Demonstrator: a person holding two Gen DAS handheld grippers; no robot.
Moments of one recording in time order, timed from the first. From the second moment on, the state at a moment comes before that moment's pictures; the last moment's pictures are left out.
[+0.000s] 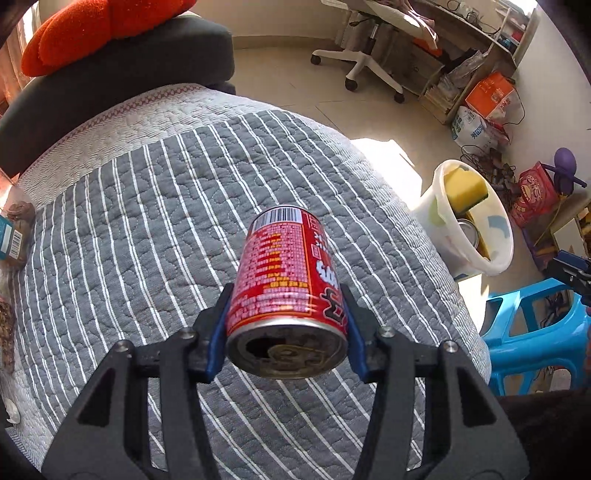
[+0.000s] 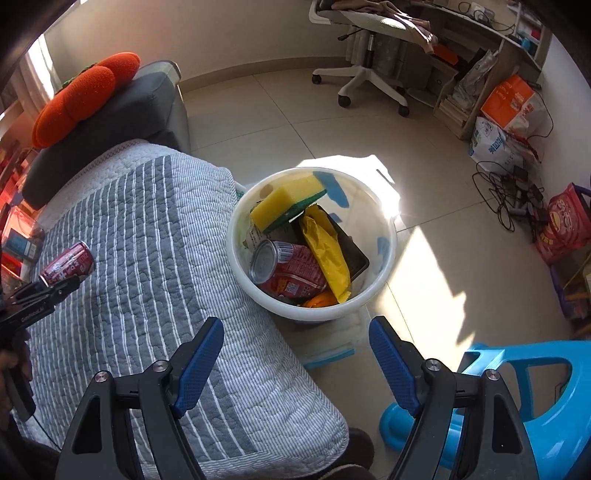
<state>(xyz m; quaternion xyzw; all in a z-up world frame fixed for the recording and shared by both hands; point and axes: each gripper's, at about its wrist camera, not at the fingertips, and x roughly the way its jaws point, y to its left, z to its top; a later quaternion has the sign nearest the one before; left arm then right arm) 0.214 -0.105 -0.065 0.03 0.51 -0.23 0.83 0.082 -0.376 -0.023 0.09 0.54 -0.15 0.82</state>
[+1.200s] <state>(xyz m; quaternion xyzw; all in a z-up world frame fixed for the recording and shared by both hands) 0.158 -0.057 0.023 -0.01 0.44 -0.22 0.87 0.102 -0.369 -0.012 0.14 0.52 -0.14 0.83</state>
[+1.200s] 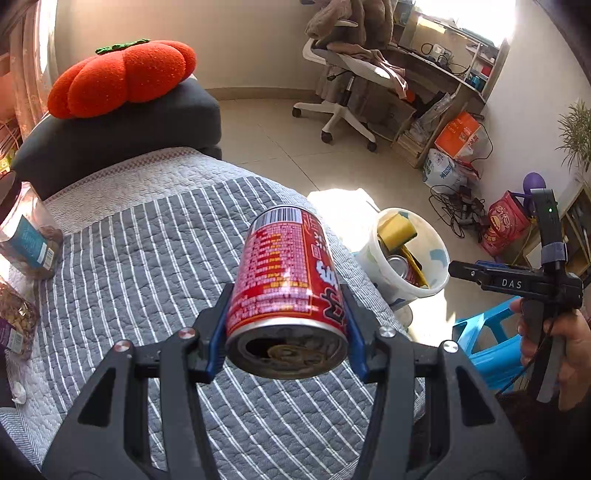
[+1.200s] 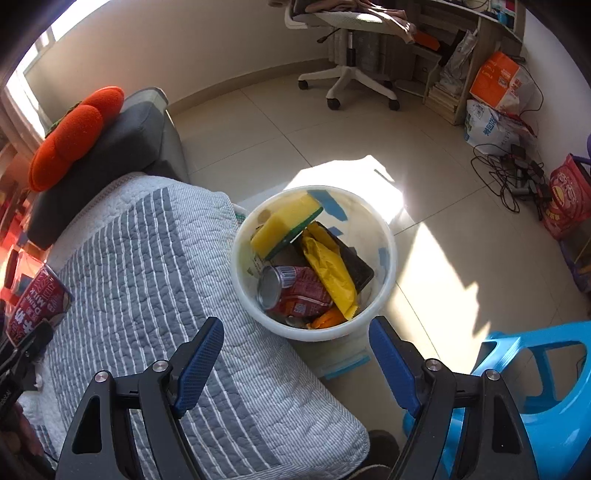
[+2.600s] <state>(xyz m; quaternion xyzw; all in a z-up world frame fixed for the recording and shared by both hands) 0.023 0.234 0.023 -0.12 0.42 0.08 0.90 0.192 0.237 -0.149 -0.13 0.45 0.40 0.79</state>
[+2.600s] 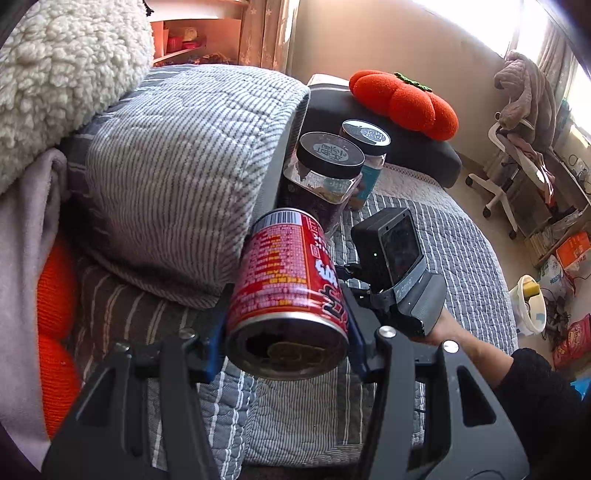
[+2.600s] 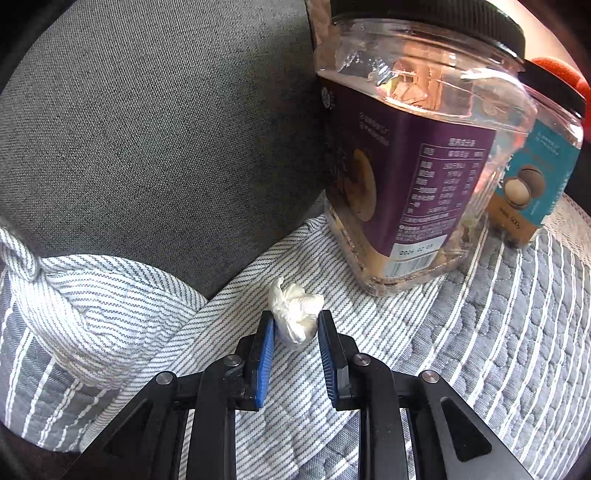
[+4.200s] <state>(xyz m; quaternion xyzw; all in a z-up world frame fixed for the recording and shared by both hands) 0.164 -0.250 -0.014 0.09 0.46 -0.34 0.82 0.068 -0.445 0.001 0.15 0.47 -0.17 0.85</state>
